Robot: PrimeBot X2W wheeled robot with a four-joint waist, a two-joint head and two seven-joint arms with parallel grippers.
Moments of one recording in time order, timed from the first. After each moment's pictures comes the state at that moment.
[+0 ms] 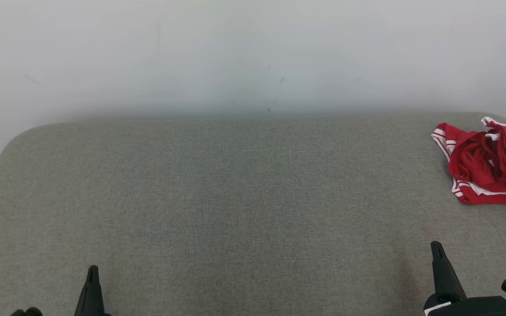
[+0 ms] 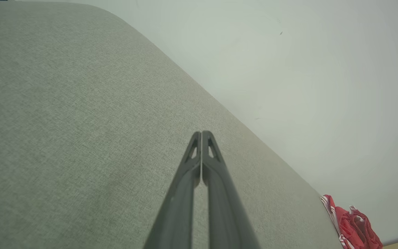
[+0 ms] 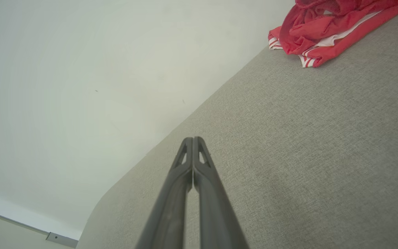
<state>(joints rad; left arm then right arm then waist) 0.02 0.07 0.06 0.17 -0.82 -0.09 -0.09 0.03 -0.09 -0.03 0.16 0.86 0.13 -0.07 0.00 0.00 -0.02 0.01</state>
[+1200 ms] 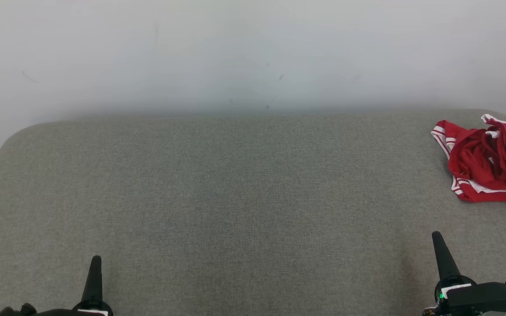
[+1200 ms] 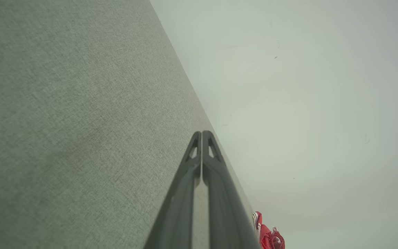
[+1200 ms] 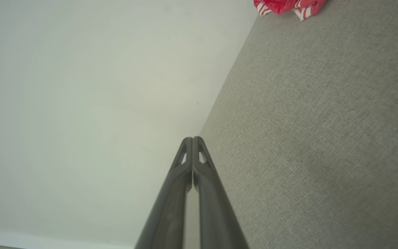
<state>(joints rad) -0.04 0.06 0.09 0.21 -1.22 -0.11 0.01 -0.04 -0.08 -0.06 0.20 1.24 0.13 0.02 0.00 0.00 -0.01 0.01</state>
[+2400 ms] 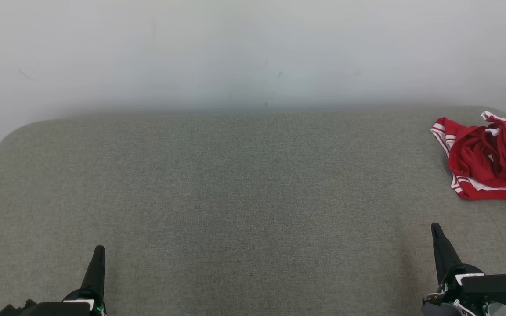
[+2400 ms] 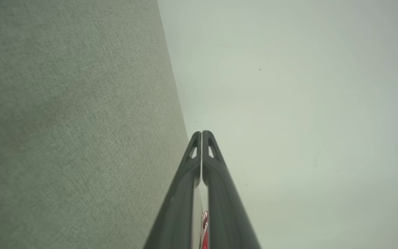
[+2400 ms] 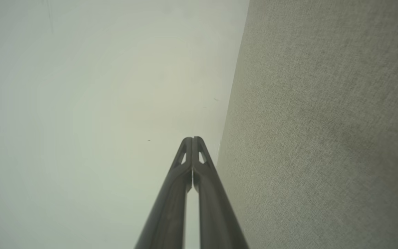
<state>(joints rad) -0.09 0.05 0.11 0.24 -1.51 -0.12 0.09 -0.09 -0.07 -0.09 0.23 1.52 0.13 0.08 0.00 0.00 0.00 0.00</state>
